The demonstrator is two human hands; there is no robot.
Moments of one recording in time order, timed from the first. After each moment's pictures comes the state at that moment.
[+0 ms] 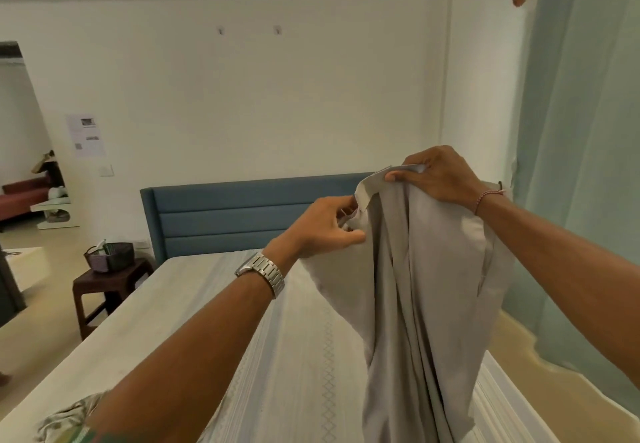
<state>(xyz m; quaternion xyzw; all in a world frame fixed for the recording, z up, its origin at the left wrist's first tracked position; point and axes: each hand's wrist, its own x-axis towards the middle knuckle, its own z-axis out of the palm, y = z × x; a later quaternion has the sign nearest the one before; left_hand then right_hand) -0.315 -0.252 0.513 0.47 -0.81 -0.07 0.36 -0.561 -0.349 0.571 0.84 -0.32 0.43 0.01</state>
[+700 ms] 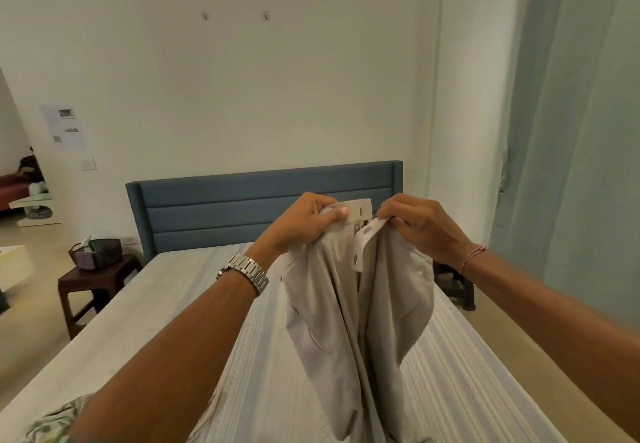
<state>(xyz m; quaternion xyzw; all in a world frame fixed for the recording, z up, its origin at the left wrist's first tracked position) -0.291 -0.254 0.505 0.50 -0.74 -0.20 0.39 -0.539 -0.328 0.474 0.88 -0.16 0.42 0.16</state>
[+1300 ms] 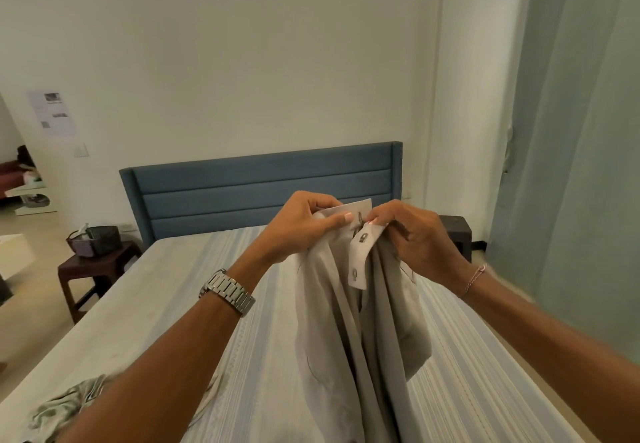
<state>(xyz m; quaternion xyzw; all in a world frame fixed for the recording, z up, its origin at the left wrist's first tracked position) -0.304 -0.235 0.484 0.49 -0.71 -0.23 0.44 -0.526 -0.303 0.430 0.85 -0.13 0.52 -0.02</state>
